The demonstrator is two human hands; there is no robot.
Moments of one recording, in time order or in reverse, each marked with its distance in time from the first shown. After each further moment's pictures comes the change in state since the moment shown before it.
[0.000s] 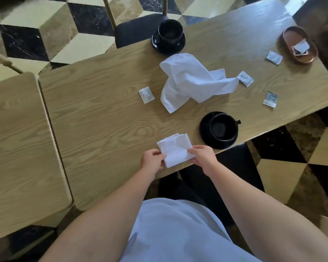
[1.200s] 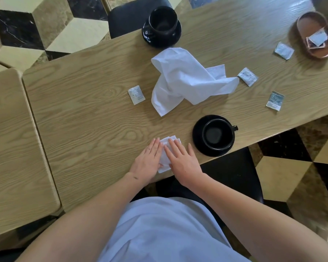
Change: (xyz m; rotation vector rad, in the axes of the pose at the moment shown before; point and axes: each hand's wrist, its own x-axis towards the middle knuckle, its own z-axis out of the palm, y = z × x) left_hand 0.042 -0.013 0.015 1.611 -0.031 0.863; right_hand 0.014 0.009 0.009 -1.513 -0.150 -0.870
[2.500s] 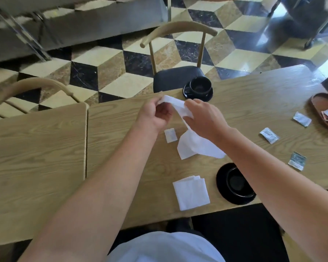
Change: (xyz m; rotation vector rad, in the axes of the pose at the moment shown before) left_hand 0.013 -0.130 -0.292 -2.756 0.600 -0.527; right_hand 0.092 -0.015 -0.279 0.079 0.641 -0.182
